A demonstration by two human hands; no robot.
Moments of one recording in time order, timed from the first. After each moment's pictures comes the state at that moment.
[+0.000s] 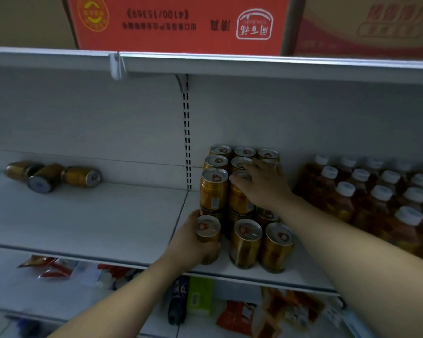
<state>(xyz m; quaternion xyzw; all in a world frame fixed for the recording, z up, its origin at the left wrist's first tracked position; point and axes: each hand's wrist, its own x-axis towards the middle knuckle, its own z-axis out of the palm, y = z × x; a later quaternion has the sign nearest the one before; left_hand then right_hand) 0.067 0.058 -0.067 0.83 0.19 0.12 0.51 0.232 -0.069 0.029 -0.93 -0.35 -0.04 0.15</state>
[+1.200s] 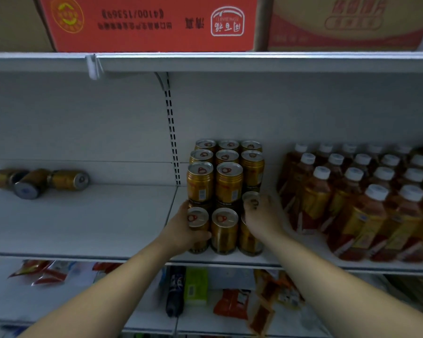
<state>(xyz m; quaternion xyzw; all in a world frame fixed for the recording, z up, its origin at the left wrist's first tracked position) 0.070 0.057 -0.051 0.84 0.17 0.06 0.51 0.180 -0.113 -0.037 -0.92 -0.10 0.08 0.37</state>
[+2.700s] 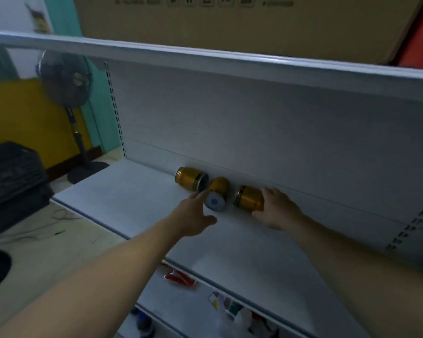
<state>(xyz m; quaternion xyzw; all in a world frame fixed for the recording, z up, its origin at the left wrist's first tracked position) -0.122 0.524 -0.025 0.91 0.33 0.04 0.25 0.068 0.396 -0.017 -0.90 -0.43 0.09 0.05</state>
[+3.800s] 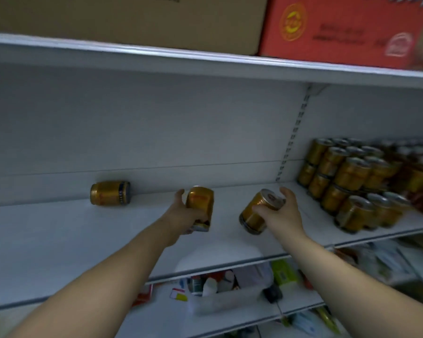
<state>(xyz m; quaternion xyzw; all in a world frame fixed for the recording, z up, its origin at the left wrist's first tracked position) -0.090 0.492 -0.024 0.74 0.20 -0.05 0.65 -0.051 0.270 -0.012 -0.81 0.04 -0.02 0.59</state>
